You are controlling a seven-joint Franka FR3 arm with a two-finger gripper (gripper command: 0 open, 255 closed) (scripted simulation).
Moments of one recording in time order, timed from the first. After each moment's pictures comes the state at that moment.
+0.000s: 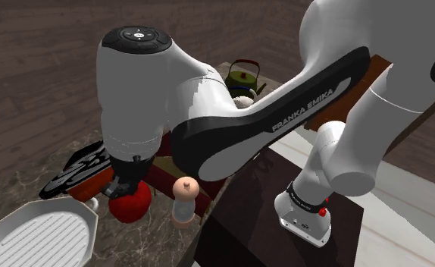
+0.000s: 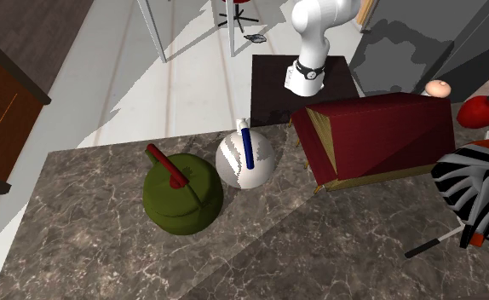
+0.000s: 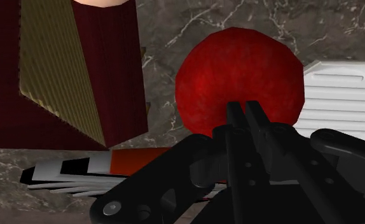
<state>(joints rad) 0.44 -0.03 0.51 -2.16 -0.11 2.28 0.72</state>
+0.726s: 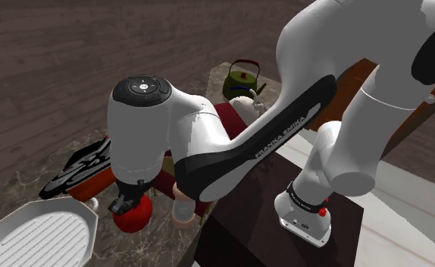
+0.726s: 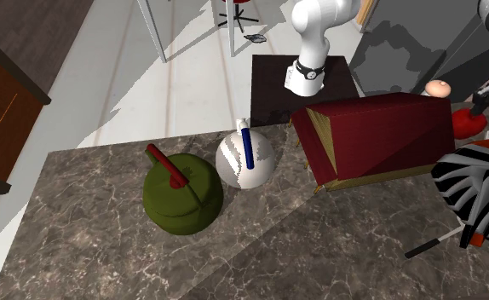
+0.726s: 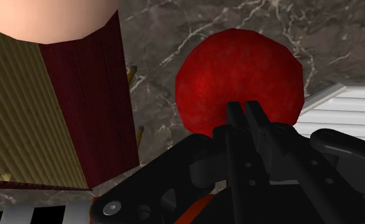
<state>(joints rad) 0.44 0.06 0.51 -2.23 -0.19 2.42 0.79</state>
